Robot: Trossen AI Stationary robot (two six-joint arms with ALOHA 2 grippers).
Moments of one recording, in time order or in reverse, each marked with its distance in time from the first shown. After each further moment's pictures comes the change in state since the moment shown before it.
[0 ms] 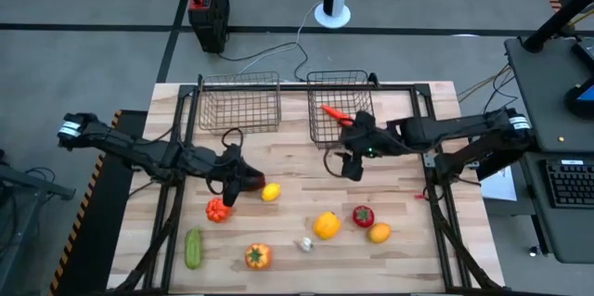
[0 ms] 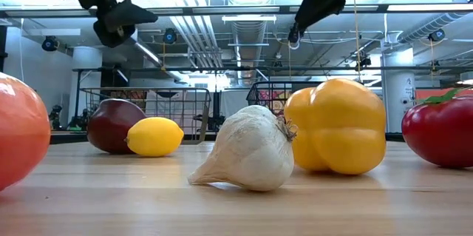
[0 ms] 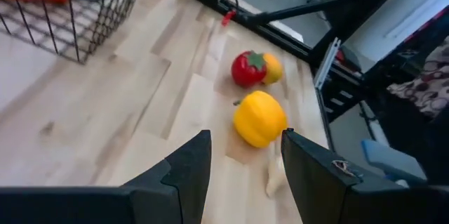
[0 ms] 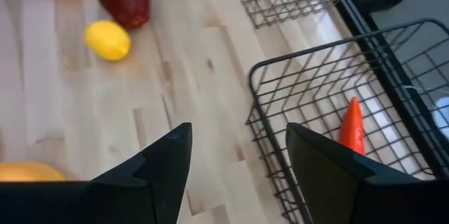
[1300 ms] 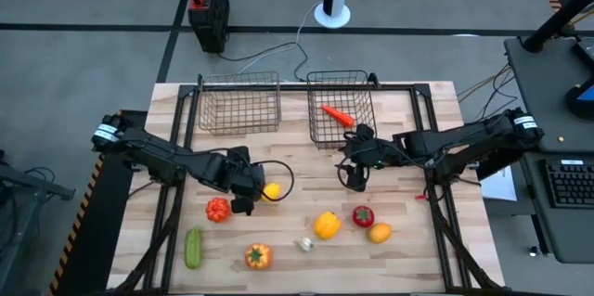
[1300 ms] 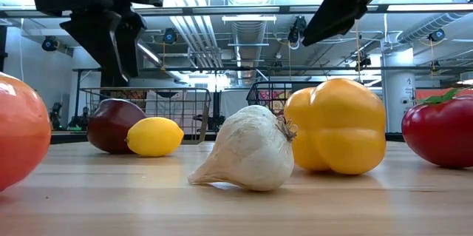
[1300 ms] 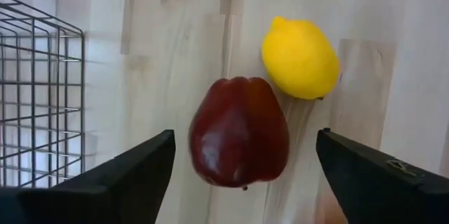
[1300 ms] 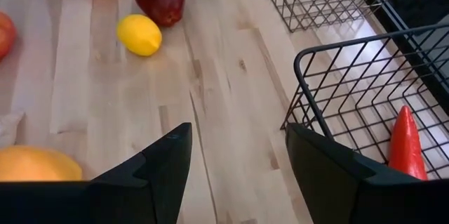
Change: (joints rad) left arm -0.060 0.537 0.525 -0.940 -0.206 0.243; right arm 0.045 -0.097 -0.291 0.311 -0.027 -0.020
